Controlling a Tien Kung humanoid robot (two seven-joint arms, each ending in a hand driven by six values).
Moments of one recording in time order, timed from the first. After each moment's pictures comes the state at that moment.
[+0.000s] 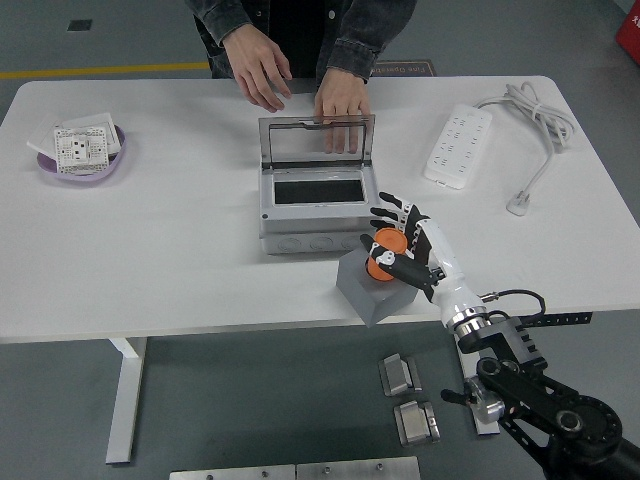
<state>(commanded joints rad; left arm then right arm) -0.07 0.31 -0.68 -0.32 0.67 0.13 0.27 0.21 -0.24 0.79 1.32 -0.96 -0.38 0.39</state>
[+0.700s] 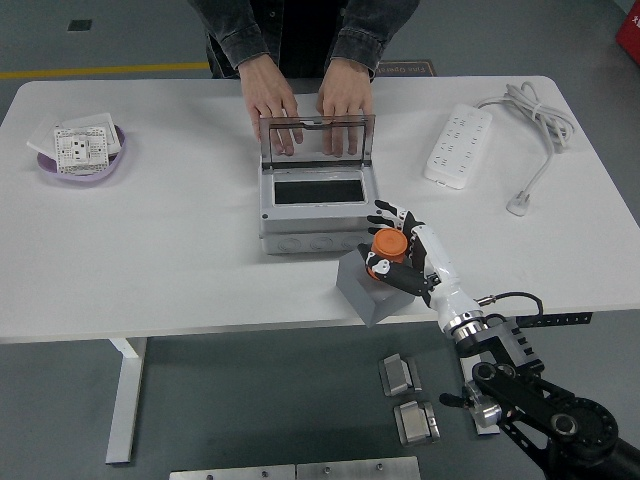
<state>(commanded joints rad) -0.07 0.31 -0.68 -0.32 0.67 0.13 0.27 0.21 -0.24 0.77 1.30 -0.99 -0.40 0.37</state>
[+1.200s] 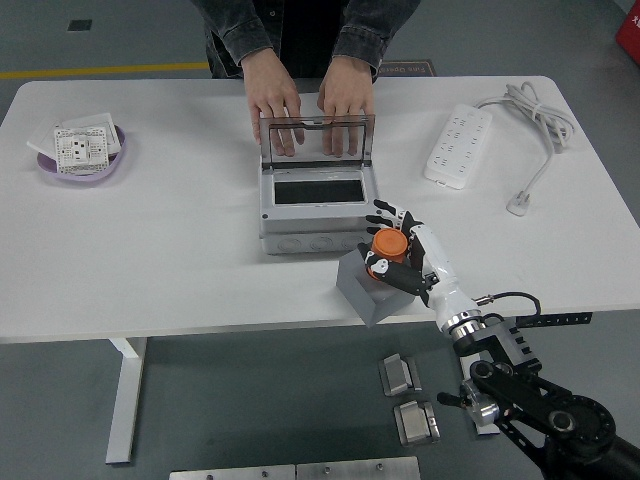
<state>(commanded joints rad) -0.07 0.31 -0.68 -0.32 0.67 0.13 0.27 0.23 -0.24 0.75 1.29 -0.95 -0.41 0.38</state>
